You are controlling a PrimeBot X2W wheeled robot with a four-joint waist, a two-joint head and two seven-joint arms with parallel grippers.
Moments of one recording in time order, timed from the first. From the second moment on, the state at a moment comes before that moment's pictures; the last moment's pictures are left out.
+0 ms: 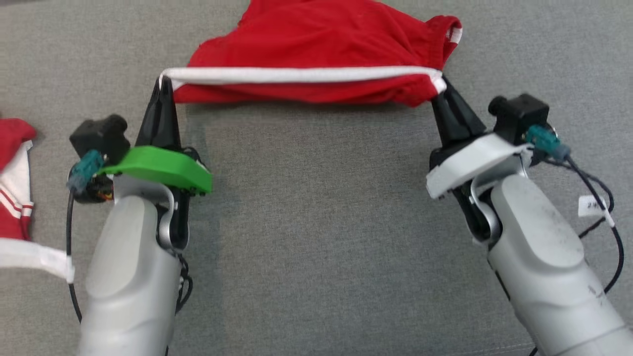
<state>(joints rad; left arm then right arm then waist) -0.68 0.05 -0.11 0.64 -0.39 -0.07 -0.26 -0.67 -0.14 0.31 0.54 0.37 0.13 -0.26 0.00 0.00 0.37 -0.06</state>
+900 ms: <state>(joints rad) -0.02 0.10 -0.06 0.04 -0.27 -0.05 -0.13 0.09 -0.11 0.22 -0.04 0.29 0.13 -0.20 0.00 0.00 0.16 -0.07</state>
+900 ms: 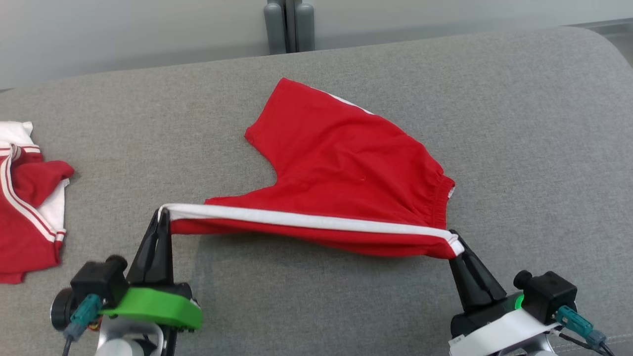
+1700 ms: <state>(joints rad) -1.02 0.09 -0.26 0.91 -0.31 -0.13 -0.10 -0.35 -0.06 0.13 0.23 0.40 0.13 -0.25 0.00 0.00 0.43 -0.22</state>
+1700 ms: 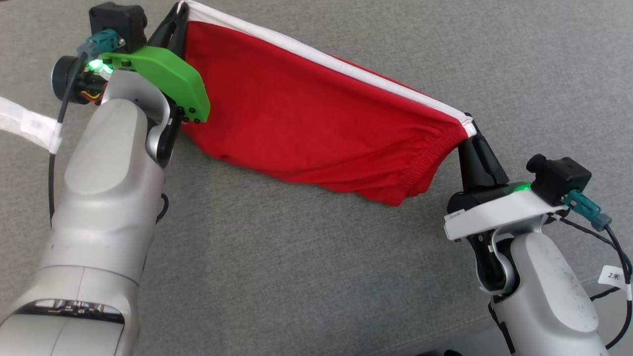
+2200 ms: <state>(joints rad) -1.14 0.07 -0.30 1.17 -0.36 -0.13 -0.23 -0.36 -0.09 0.16 0.26 0.34 0.13 -0.26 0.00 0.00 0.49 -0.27</state>
